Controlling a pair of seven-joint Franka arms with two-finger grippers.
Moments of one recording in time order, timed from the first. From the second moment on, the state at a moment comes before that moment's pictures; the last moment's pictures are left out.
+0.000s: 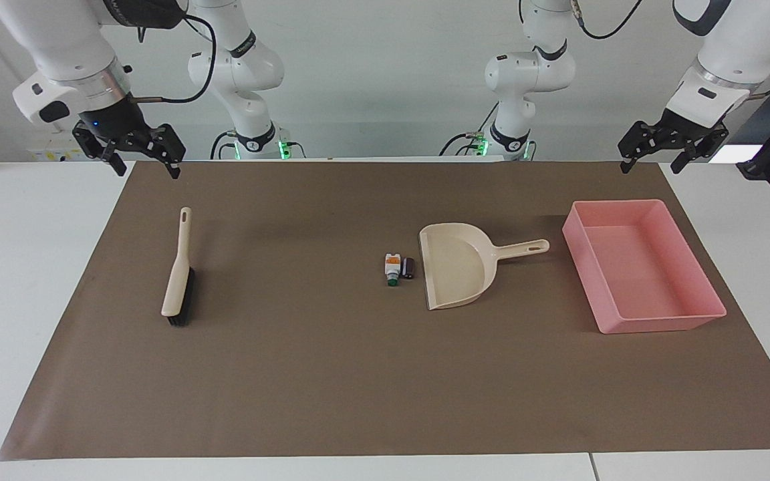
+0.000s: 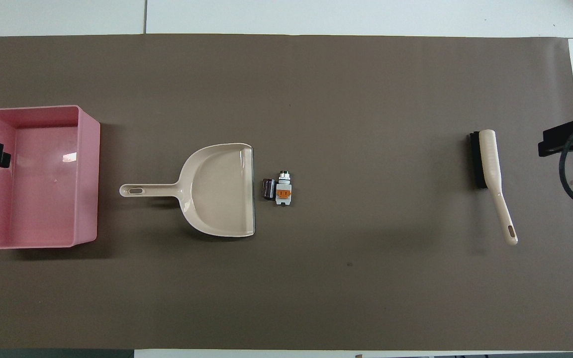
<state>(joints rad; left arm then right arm) -0.02 -0.03 0.00 -1.54 0.03 1.48 0.10 0.03 -0.02 -0.06 -1.54 -0.02 1.49 0.05</state>
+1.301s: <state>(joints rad) -0.02 -0.04 0.00 -1.55 -0.01 1.47 0.14 0.02 -0.14 -0.07 -1.95 -0.02 1.79 0.04</state>
